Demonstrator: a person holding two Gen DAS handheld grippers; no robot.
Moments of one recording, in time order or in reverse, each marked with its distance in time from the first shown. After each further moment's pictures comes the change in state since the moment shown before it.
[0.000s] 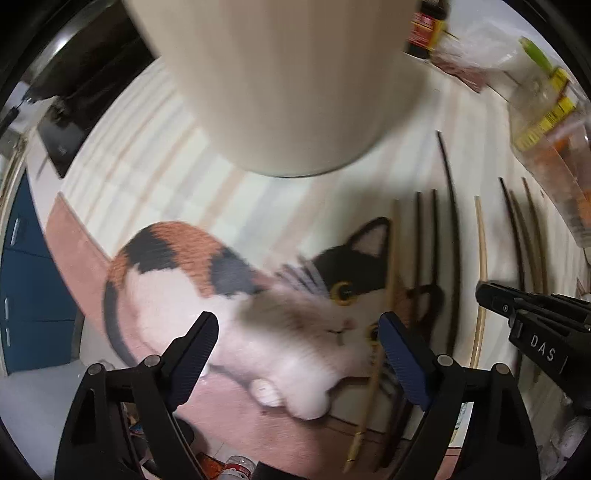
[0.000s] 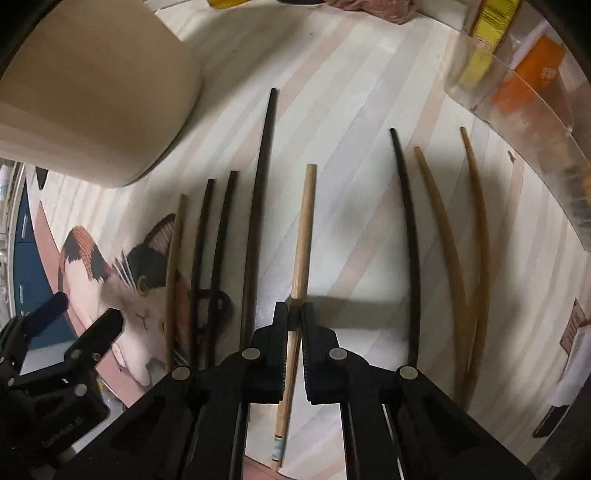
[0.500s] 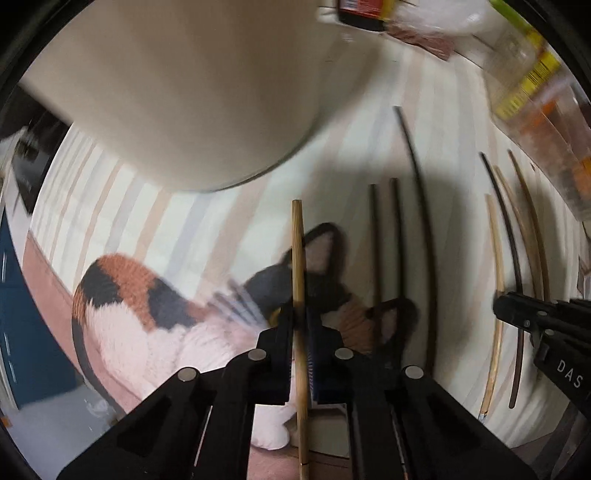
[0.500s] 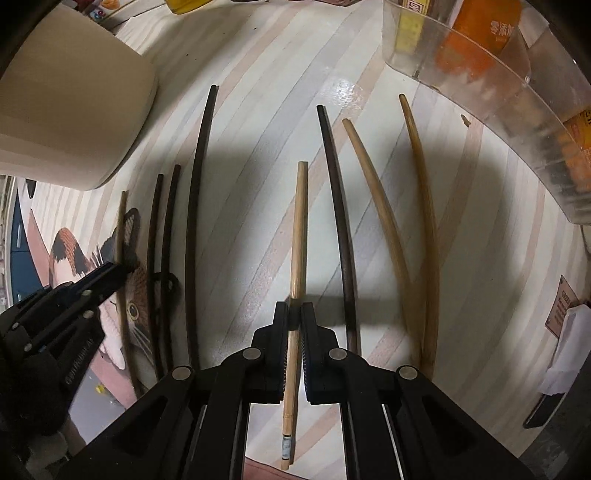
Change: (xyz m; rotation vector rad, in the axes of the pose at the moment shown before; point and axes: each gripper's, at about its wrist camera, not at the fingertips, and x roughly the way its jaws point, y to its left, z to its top) left arm 0.027 -0.035 0.010 0.070 0.027 -0.024; right arm -0.004 -0.023 -0.021 0.040 0.029 0.002
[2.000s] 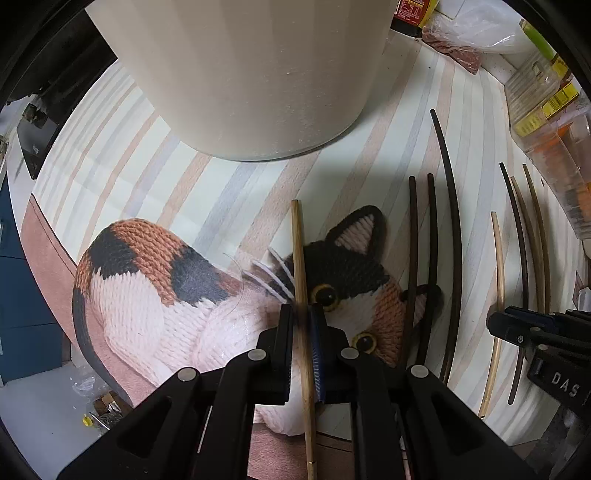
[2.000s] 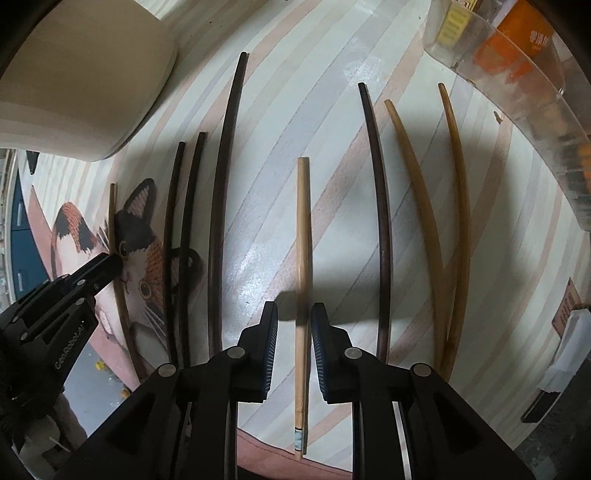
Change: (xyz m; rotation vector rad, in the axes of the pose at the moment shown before) left arm 0.004 0.027 0.003 -0.057 0.020 -0.026; right arm 0.001 0.009 0.012 -0.043 0.094 -0.027
